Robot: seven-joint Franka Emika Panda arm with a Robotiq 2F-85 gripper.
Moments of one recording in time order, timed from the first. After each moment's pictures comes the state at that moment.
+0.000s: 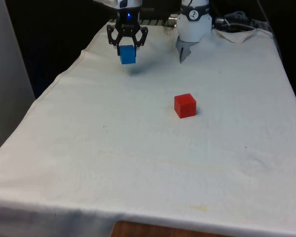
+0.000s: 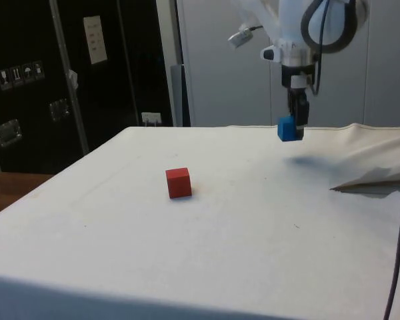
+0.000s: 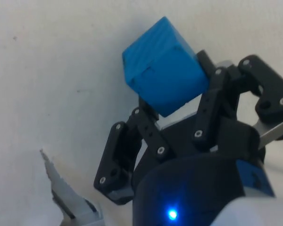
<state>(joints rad) 0.06 -0.04 -0.68 -2.80 -0.41 2.86 -0.52</state>
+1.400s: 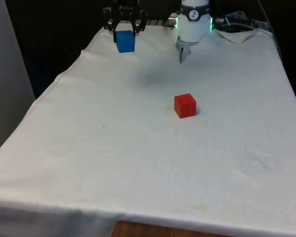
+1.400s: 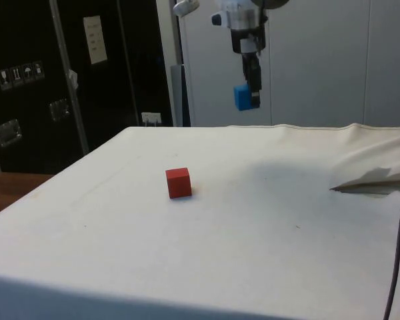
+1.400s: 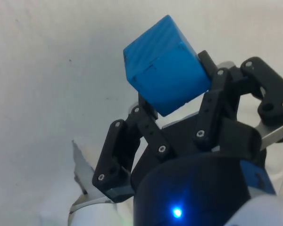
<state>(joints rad) 0.09 -0.08 -0.47 -2.49 -0.32 2.46 -0.47</state>
